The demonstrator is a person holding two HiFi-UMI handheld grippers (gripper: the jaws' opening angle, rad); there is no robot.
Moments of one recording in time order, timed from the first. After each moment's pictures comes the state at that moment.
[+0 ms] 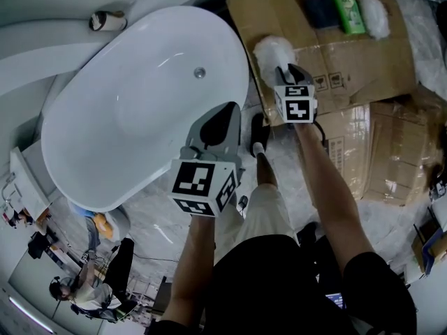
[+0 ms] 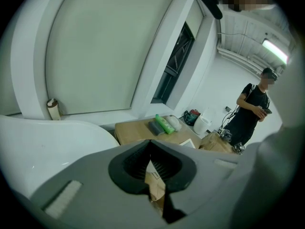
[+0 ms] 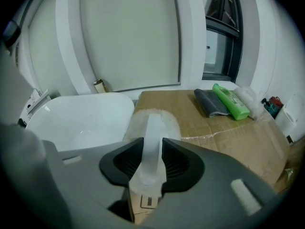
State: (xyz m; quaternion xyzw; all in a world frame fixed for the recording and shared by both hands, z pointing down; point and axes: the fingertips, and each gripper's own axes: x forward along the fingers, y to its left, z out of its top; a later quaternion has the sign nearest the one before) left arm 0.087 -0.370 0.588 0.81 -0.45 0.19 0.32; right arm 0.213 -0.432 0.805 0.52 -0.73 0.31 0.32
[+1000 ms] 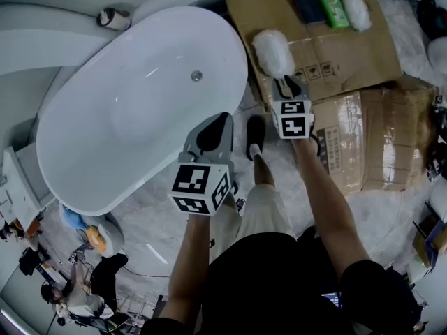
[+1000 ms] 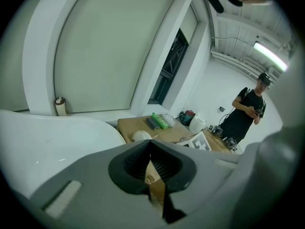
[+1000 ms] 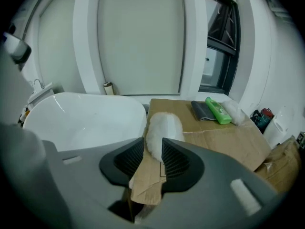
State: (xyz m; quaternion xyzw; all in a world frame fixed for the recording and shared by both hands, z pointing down) left arm 0.036 -0.278 0.572 0.82 -0.44 0.18 0.31; right arm 0.182 -0.343 0.736 0.55 -0.73 0.25 0.32
